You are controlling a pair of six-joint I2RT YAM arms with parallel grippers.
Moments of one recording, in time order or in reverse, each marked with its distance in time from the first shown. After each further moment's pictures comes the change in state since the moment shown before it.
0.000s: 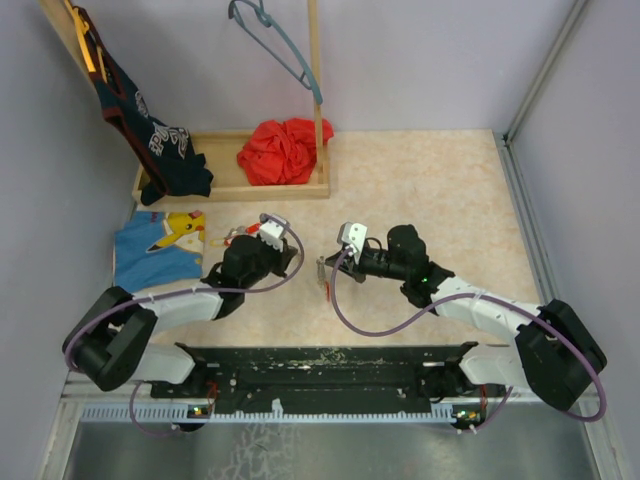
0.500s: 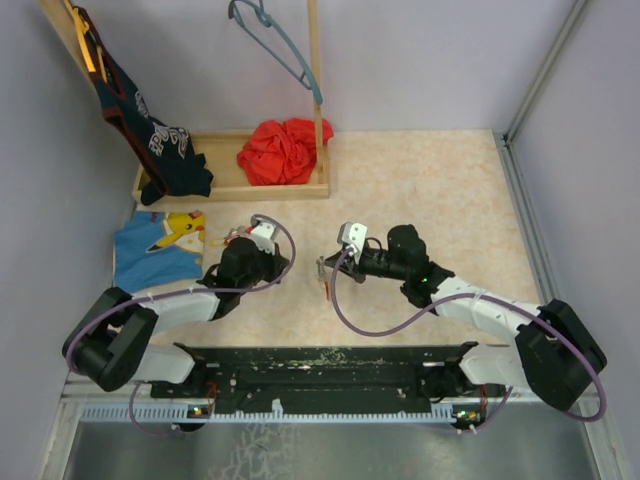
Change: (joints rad) left arm 0.061 0.016 -0.010 -0.077 0.013 -0.116; right arm 0.000 0.000 0.000 0.006 -0.008 0.007
